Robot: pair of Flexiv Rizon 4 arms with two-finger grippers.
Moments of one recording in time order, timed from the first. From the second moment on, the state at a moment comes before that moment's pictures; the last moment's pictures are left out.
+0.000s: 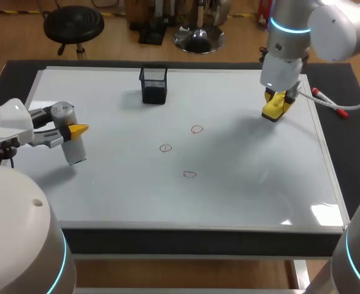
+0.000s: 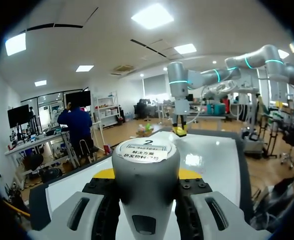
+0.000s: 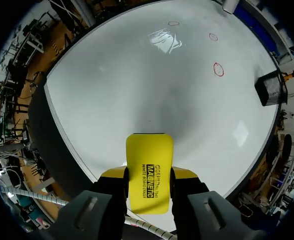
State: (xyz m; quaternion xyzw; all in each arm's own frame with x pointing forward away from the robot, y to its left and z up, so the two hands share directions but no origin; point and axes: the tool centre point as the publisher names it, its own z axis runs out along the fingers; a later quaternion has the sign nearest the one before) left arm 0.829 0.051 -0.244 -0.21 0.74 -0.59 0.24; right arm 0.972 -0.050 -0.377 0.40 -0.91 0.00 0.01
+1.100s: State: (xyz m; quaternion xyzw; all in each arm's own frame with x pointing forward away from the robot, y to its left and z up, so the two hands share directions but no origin) left arm 0.829 0.051 -0.244 -0.21 0.74 -0.59 0.24; right arm 0.892 0.170 -0.374 0.64 -0.76 0.03 0.00
